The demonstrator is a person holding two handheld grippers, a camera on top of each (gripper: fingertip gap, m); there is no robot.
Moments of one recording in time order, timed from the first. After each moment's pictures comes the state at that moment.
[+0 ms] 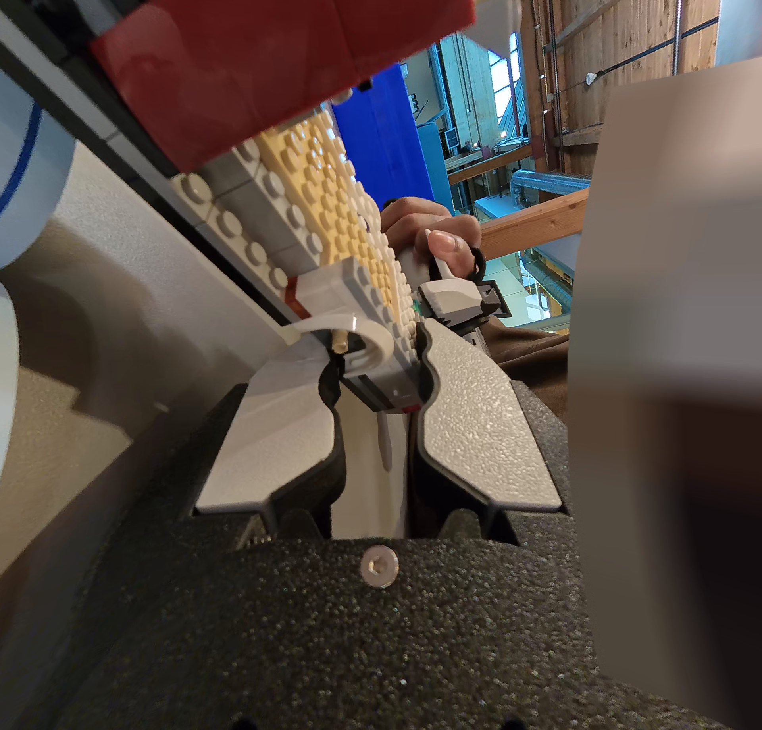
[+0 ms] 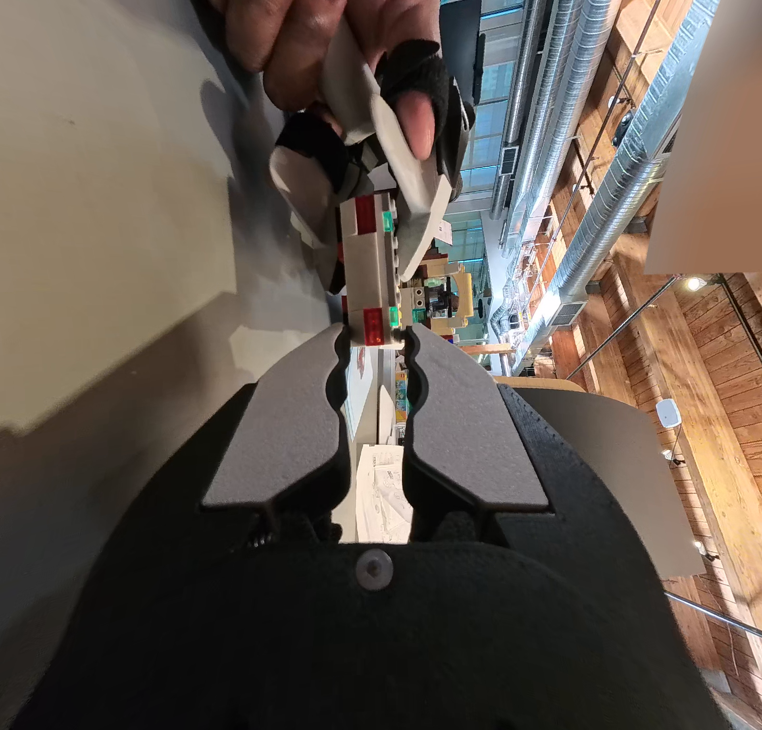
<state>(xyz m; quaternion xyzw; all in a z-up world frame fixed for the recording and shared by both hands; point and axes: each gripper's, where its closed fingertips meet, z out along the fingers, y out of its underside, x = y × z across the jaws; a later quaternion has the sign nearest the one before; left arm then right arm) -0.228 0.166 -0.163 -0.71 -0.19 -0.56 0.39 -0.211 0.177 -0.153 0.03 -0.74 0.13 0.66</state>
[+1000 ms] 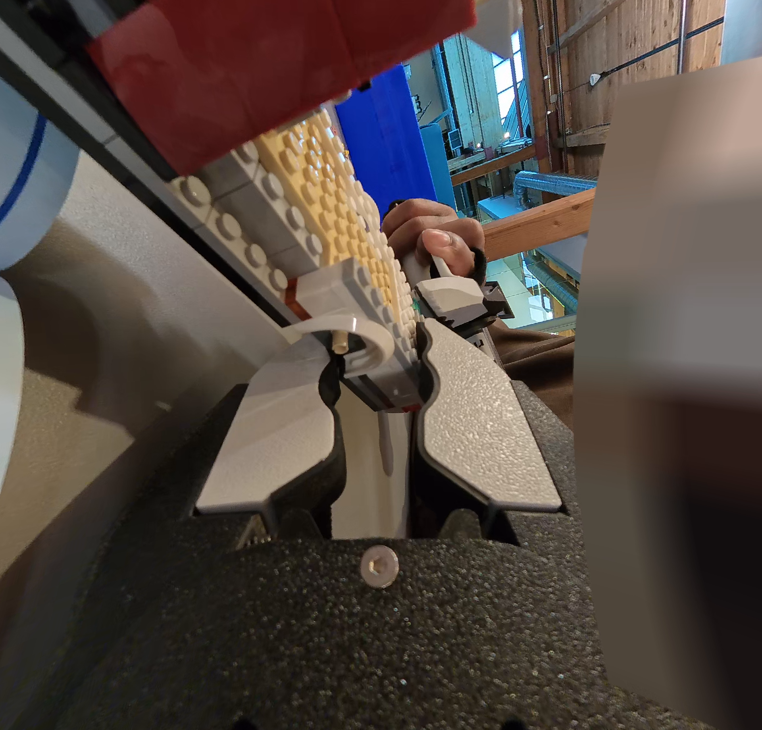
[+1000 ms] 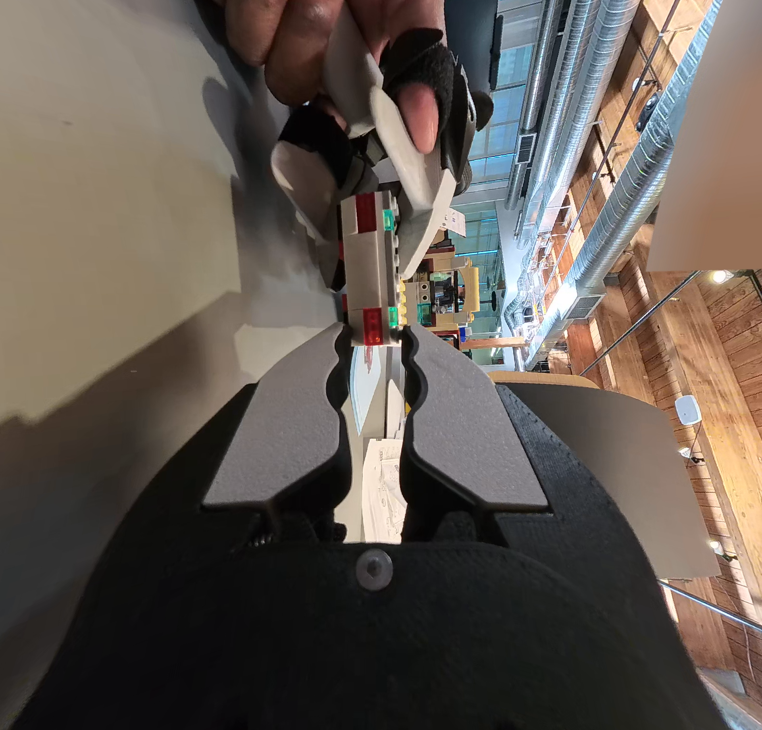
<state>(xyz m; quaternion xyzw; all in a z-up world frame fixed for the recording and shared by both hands) -0.229 0.166 -0.163 -0.71 -0.19 -0.56 0.39 -0.211 0.178 -0.153 0.02 -0.76 0.12 0.64</state>
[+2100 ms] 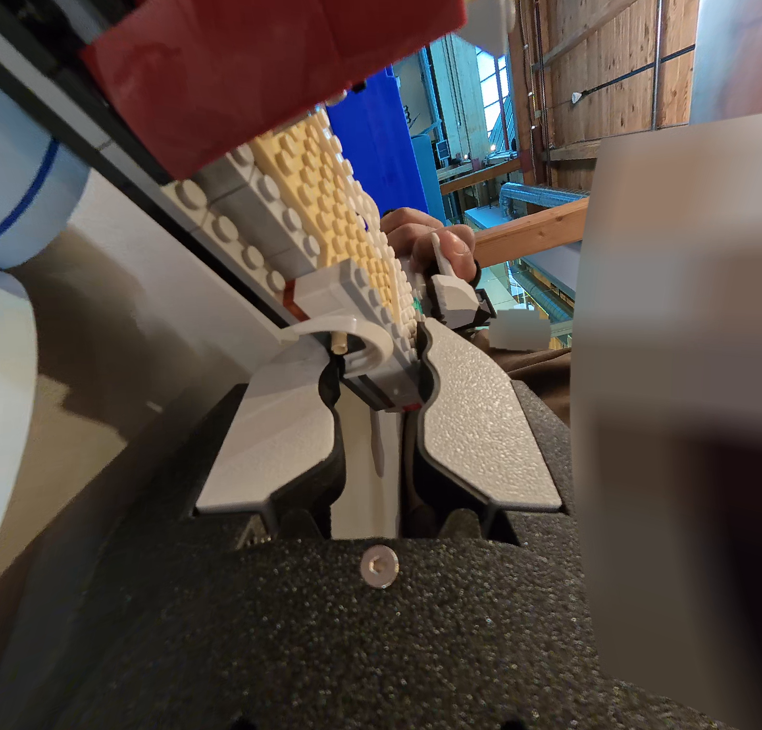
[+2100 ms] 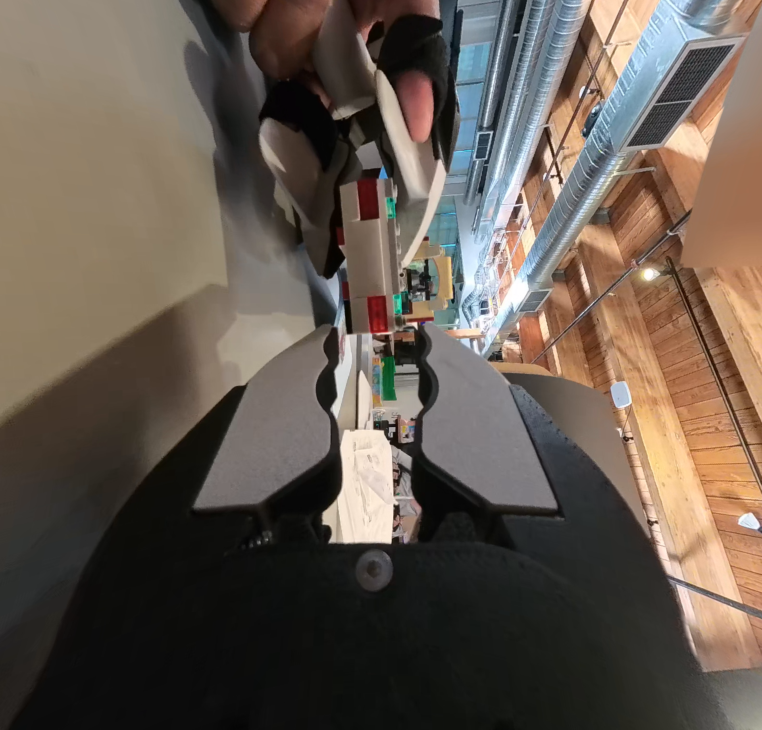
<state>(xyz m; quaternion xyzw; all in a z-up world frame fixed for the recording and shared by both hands) -0.231 0.167 -0.161 -0.69 -0.20 -0.57 0.39 -0.215 0.183 -0.151 0.03 -0.72 0.09 0.69</state>
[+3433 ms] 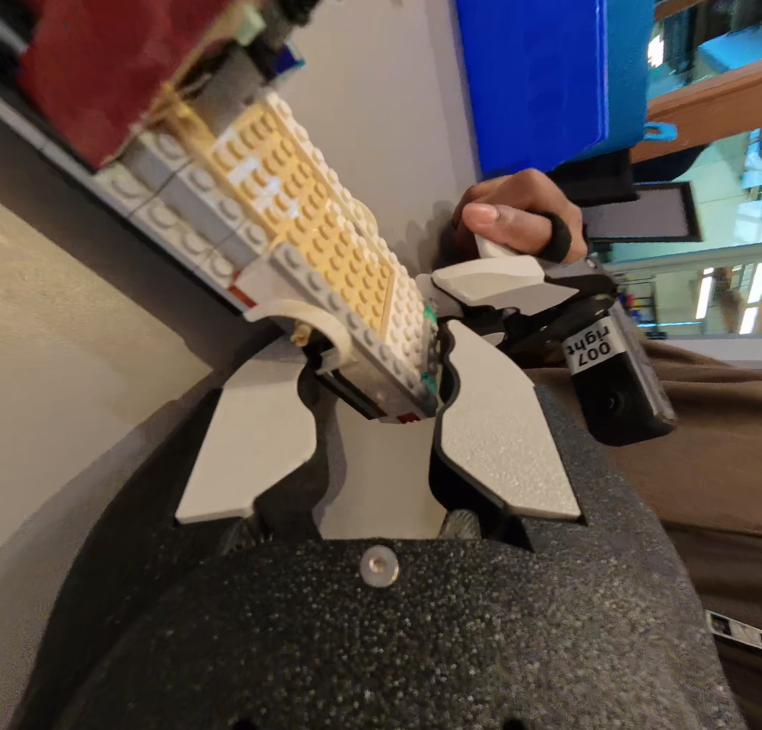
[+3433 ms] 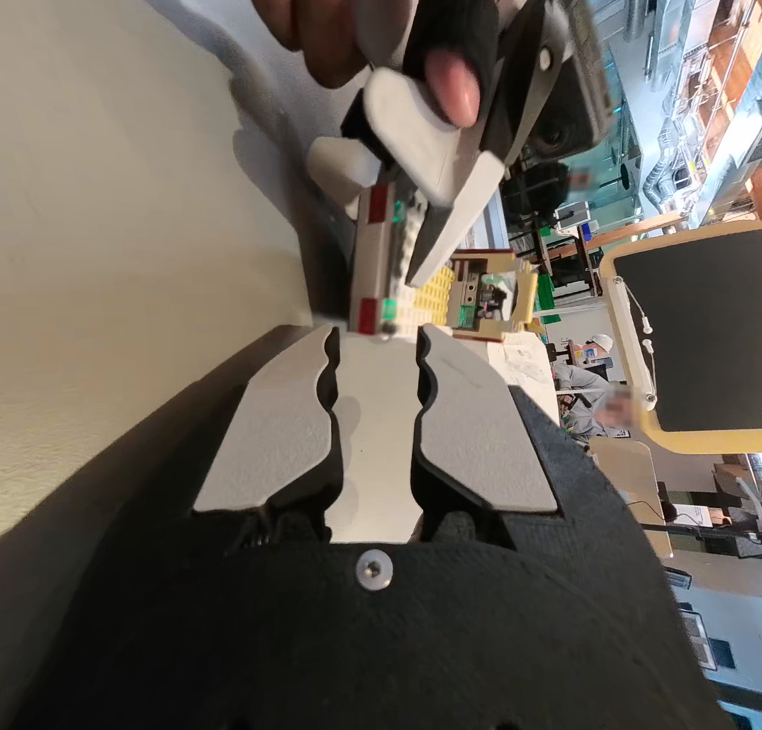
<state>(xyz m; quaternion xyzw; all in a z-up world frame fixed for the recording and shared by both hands) -0.132 0.189 -0.195 -0.85 -0.15 -0.42 0.27 -0.119 0.200 -0.189 -0.16 -0.80 0.17 0.54</state>
